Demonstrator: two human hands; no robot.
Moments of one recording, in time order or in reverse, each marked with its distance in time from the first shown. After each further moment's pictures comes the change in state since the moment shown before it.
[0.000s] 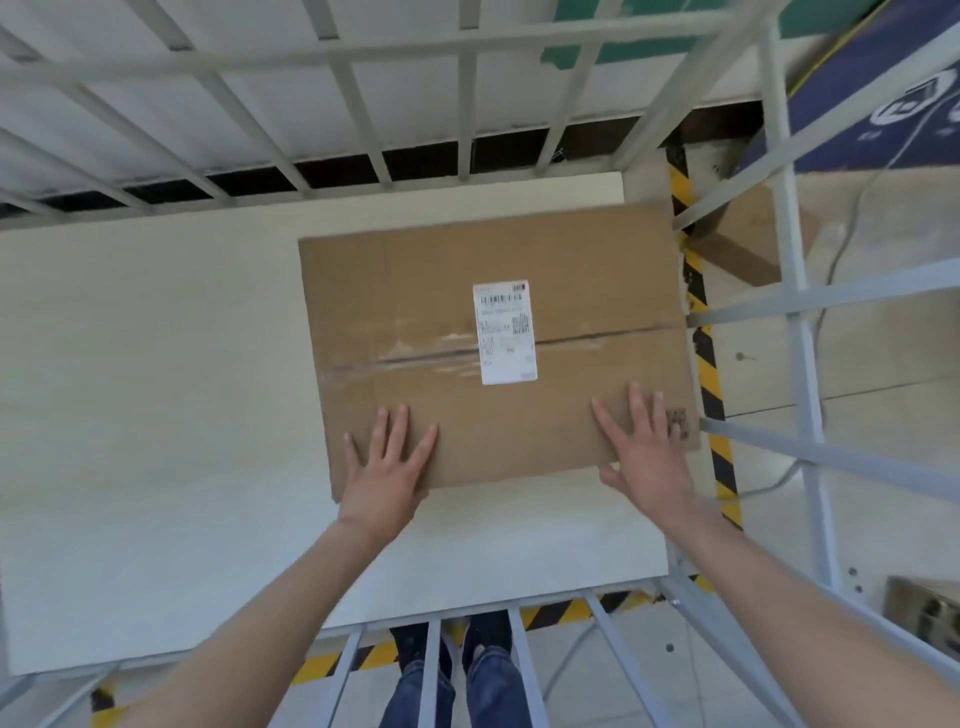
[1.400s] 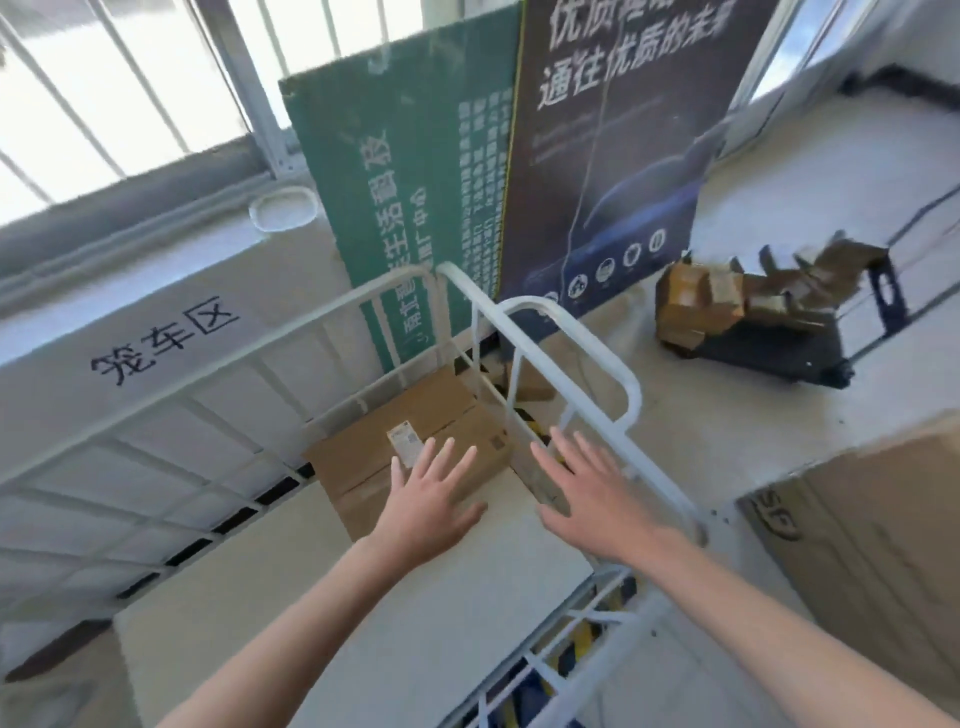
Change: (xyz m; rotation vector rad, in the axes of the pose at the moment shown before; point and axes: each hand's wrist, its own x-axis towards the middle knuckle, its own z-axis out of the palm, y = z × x) left_hand -0.392 0.158 -0.414 0.119 0.332 0.536; right_hand -0.543 -0.010 -0.248 0.390 0.510 0.070
